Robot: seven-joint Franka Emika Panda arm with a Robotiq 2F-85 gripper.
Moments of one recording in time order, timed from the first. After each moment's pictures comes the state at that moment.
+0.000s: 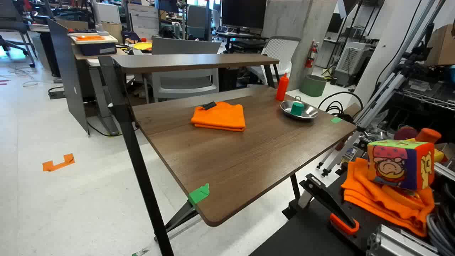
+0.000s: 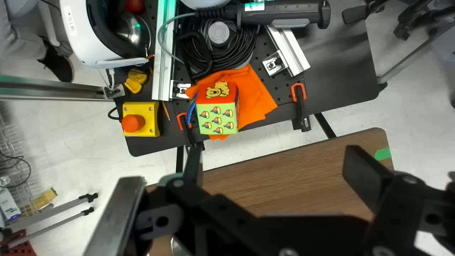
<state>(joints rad) -0.01 -0.60 0.08 -2.26 0.02 1.43 0.27</state>
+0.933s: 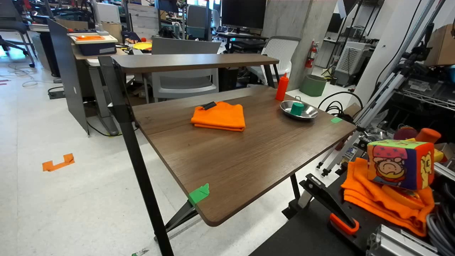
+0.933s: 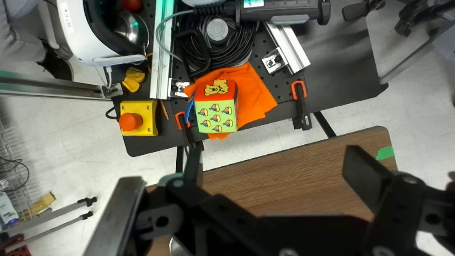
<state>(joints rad) -0.02 -0.54 0.08 -2.25 0.02 1.45 0.27</state>
